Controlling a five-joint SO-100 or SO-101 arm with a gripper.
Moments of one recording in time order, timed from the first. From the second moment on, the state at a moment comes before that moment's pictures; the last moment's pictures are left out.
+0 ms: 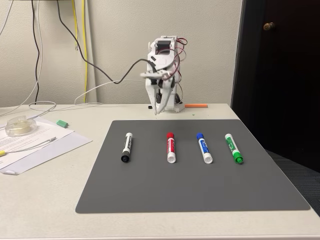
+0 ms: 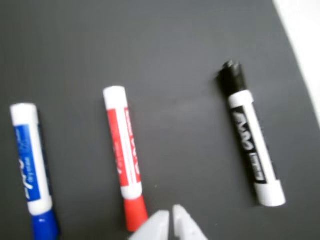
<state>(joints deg) 1.0 94.0 95.5 57.9 -81.4</state>
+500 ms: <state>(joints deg) -2.3 80.7 82.5 63.9 -82.7</state>
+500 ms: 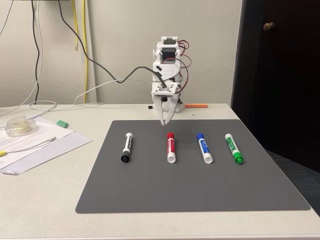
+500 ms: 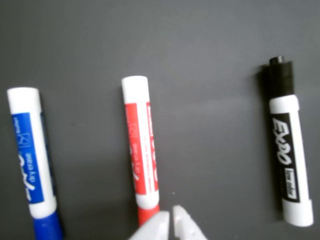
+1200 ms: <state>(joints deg) -3.0 69.9 77.9 59.8 -83.4</state>
